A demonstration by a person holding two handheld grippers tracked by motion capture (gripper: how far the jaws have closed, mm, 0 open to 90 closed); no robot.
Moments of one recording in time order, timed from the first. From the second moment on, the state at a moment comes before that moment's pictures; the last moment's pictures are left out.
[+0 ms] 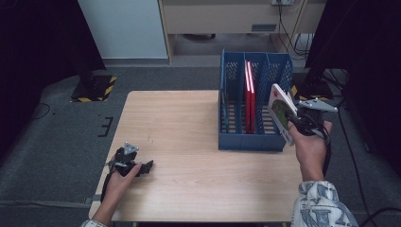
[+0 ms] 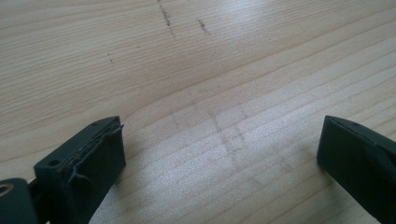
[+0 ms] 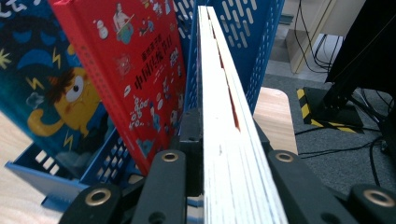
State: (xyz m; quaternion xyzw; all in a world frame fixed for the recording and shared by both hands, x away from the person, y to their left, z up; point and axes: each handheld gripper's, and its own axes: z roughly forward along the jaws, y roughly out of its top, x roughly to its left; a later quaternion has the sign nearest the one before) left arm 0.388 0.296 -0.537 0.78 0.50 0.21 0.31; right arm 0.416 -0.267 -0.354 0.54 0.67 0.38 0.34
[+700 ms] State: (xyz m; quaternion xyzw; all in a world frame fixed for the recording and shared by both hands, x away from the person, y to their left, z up) left arm 0.389 0.296 -0.537 0.78 0.50 0.21 0.31; right arm 0.459 -0.256 -0.365 0.56 0.65 0.37 0.35
